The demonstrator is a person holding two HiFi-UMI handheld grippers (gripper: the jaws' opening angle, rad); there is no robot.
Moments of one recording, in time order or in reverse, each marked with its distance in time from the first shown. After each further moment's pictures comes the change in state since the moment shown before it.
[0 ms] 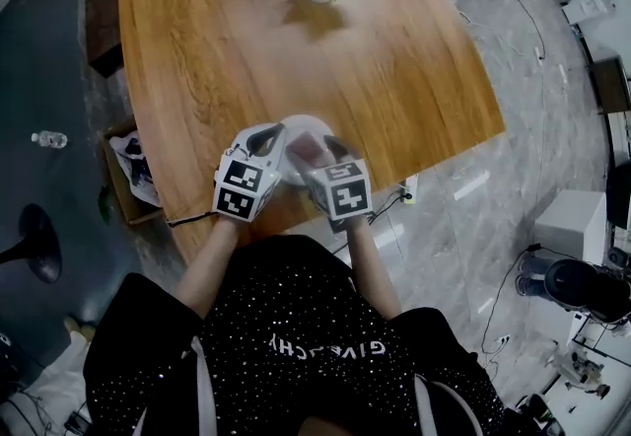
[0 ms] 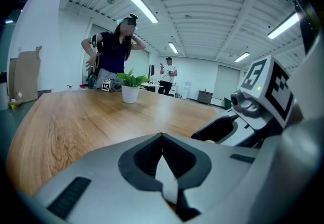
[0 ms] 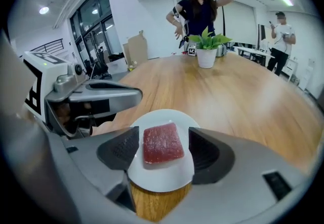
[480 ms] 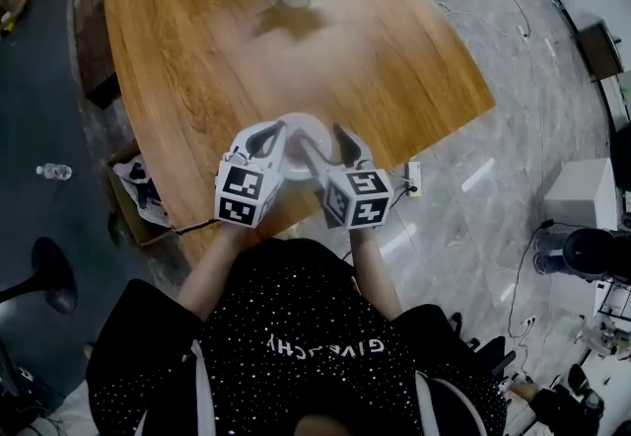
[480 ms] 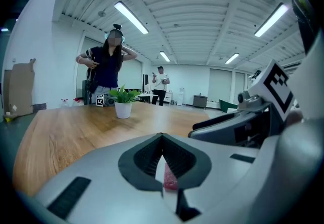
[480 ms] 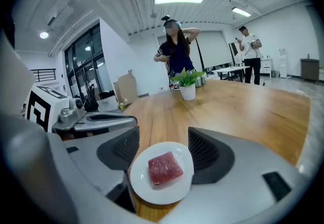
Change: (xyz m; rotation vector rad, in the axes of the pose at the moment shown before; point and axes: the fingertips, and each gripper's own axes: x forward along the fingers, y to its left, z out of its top) left arm -0.024 -0.029 0.038 0.091 -0.099 -0.034; right arm -0.069 -0.008 0.040 0.174 -0.424 -0.079
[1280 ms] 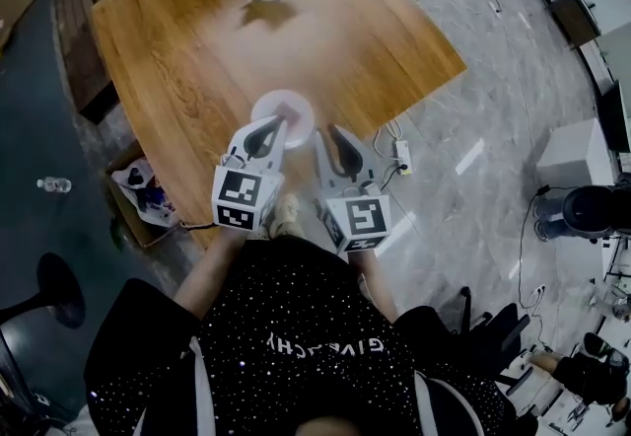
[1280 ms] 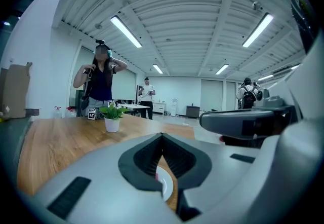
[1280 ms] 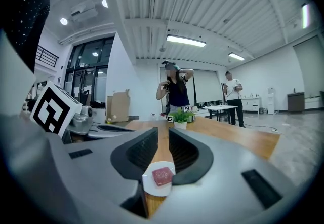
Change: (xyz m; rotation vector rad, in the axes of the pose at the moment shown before) left arm -0.069 -0.072 0.042 0.025 -0.140 -0.071; right arm -0.136 0.053 0.042 -0.180 -0.351 -0.159
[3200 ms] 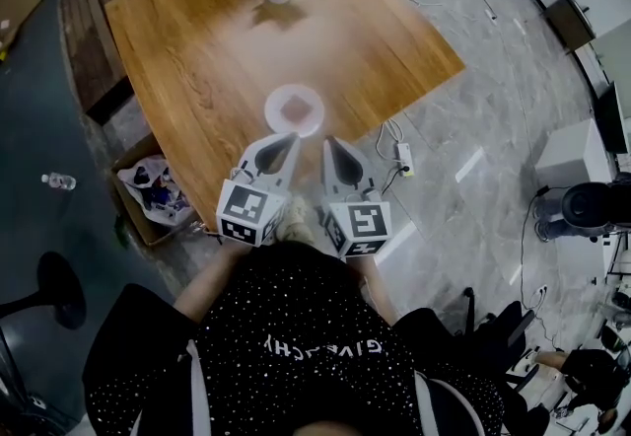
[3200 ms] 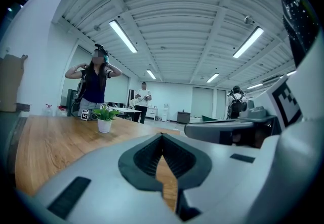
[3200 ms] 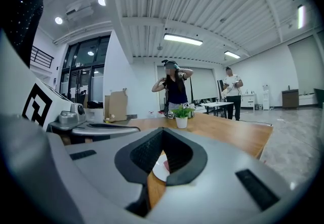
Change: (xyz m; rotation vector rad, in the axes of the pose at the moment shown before) left arm -0.065 -0.037 -0.001 -0.021 -0.065 -0.109; right arm -0.039 0.040 -0.012 0.036 0.032 -0.042
